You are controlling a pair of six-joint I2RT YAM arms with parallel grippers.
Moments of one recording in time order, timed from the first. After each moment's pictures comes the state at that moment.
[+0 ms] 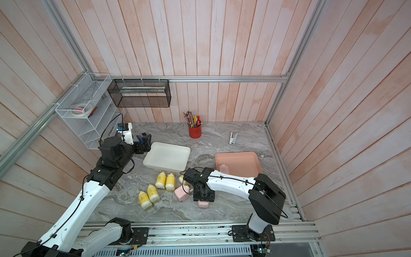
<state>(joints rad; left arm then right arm) -0.24 1.02 0.97 -0.20 -0.06 -0.16 1.04 1.64 1.08 -0.97 -0.02 1.05</state>
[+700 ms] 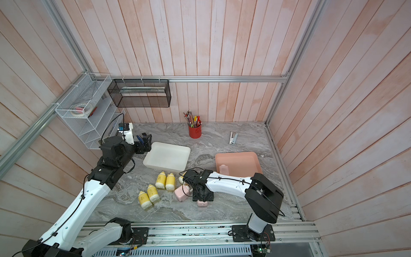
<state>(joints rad) -0.24 1.03 0.97 -0.20 -0.06 -0.16 1.05 1.65 1.03 -0.85 0.02 1.02</state>
